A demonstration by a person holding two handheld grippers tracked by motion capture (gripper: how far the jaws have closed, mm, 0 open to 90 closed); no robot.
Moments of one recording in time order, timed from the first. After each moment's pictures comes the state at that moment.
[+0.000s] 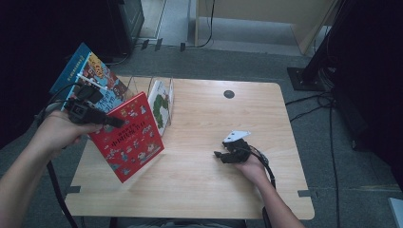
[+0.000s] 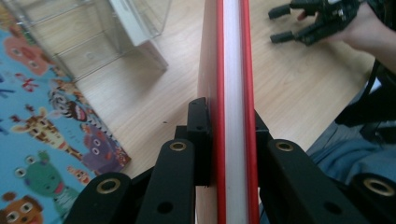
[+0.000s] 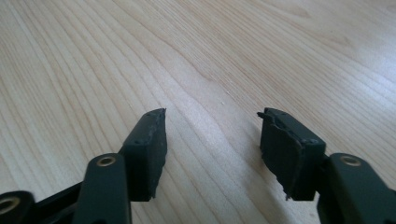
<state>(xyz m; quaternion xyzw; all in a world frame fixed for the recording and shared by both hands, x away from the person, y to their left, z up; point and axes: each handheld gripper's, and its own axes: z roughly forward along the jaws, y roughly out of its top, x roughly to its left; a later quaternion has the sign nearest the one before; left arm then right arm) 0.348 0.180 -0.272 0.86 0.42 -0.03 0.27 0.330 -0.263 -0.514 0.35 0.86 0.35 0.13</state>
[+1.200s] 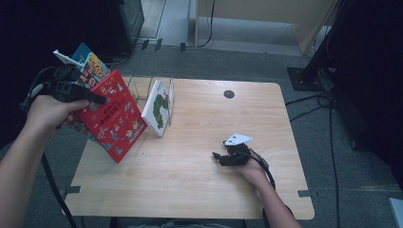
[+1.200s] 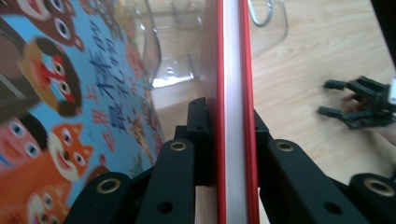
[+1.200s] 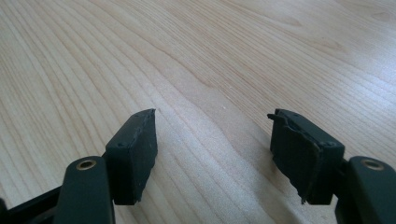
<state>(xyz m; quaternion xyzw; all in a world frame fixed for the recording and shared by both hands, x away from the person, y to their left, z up) 0.405 0.225 -0.269 0.77 0.57 0.00 0.28 0.322 -0.263 -0.523 0.36 0.84 0.39 0.16</state>
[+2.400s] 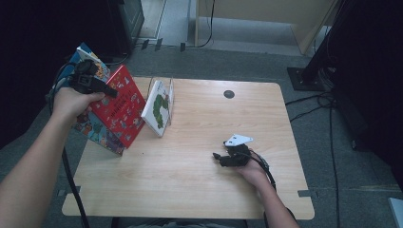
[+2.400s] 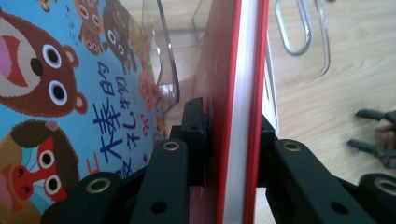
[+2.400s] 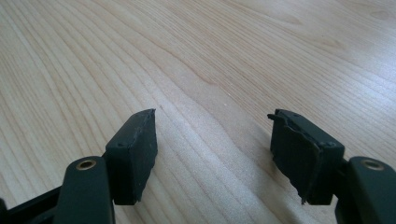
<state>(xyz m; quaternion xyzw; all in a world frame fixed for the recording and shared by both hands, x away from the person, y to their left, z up) 0.449 0.204 -0.294 0.77 0.59 0.02 0.25 0.319 -0.264 -0.523 0.36 0.83 0.39 0.16</state>
